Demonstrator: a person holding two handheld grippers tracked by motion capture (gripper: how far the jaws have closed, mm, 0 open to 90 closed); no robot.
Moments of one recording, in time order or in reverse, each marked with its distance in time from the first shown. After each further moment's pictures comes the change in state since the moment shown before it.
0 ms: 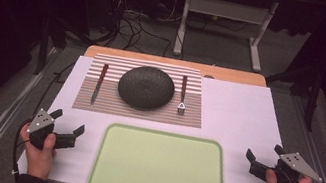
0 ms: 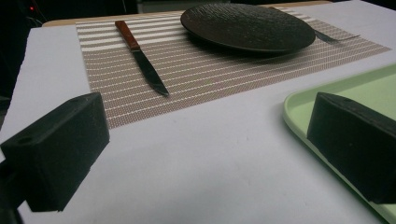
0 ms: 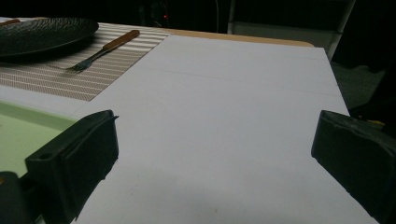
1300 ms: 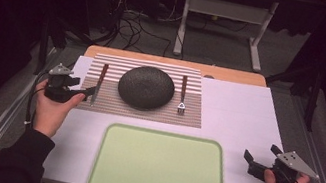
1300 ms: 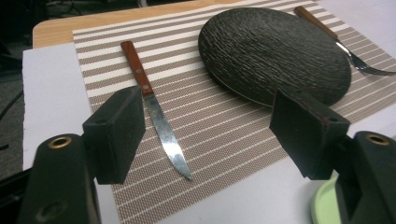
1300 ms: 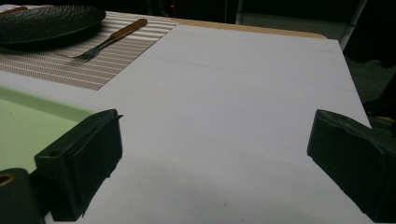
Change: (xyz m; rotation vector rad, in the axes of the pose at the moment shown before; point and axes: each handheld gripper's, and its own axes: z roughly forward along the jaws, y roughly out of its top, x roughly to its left) left arm 0.029 0.119 0.062 0.250 0.005 -0.042; right arm 0.002 0.000 0.002 0.041 0.030 -0.014
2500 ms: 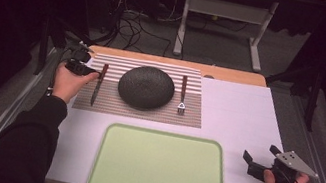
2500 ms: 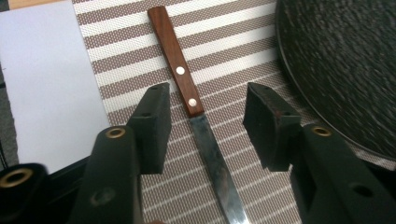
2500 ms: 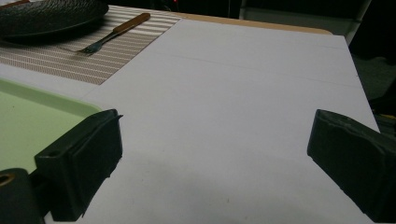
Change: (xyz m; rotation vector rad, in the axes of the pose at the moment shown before) left arm 0.050 0.062 0.095 0.338 0.056 -0.080; right arm 0.001 0.000 0.001 0.021 0.012 -0.007
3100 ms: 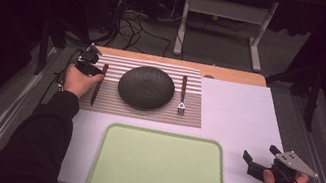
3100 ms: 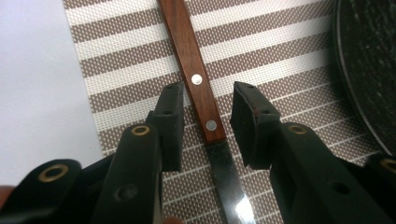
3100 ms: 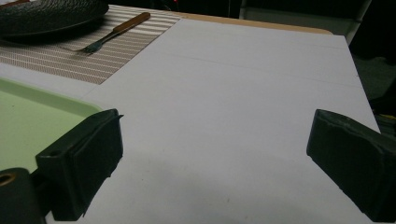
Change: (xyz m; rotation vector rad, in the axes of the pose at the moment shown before) left arm 0.002 0.014 0.040 0.085 0.058 -0.036; right arm 0.000 0.000 0.000 0.001 -0.001 -0.001
